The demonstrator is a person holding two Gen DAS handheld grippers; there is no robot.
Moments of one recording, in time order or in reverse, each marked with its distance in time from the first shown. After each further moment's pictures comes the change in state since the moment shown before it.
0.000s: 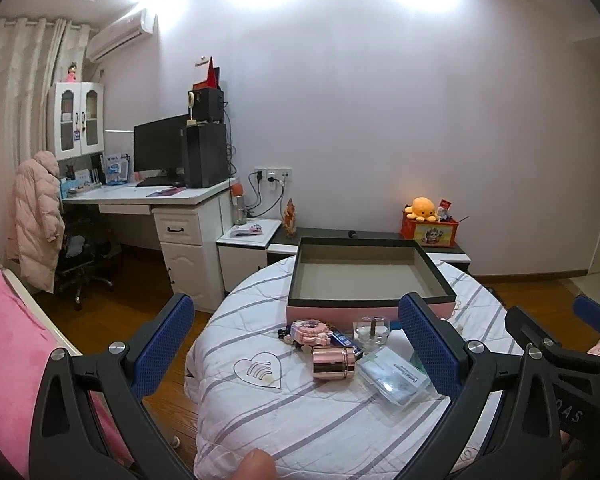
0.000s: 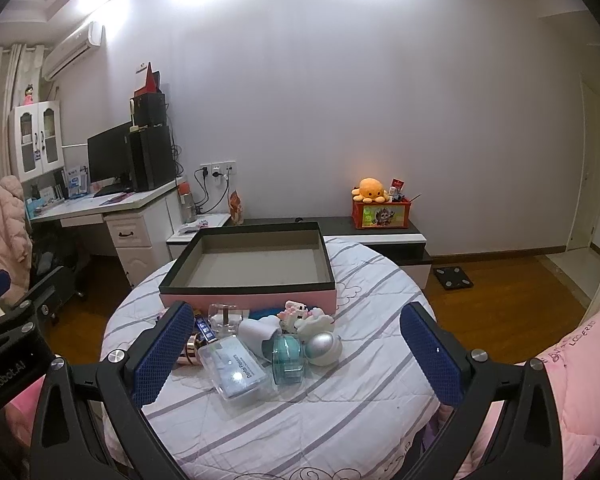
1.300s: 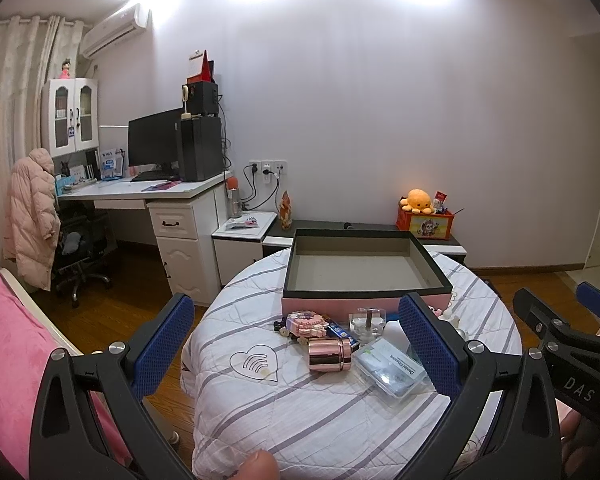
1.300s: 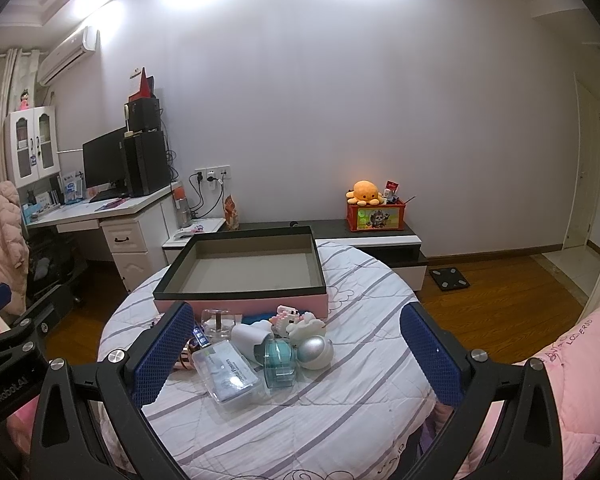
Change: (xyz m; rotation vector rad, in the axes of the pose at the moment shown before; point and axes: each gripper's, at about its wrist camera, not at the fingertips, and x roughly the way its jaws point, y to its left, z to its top) left arm 0.006 -0.003 -0.006 0.013 0.023 -0.008; right arm -0.002 -0.006 0.001 0.010 -0.015 -0.015
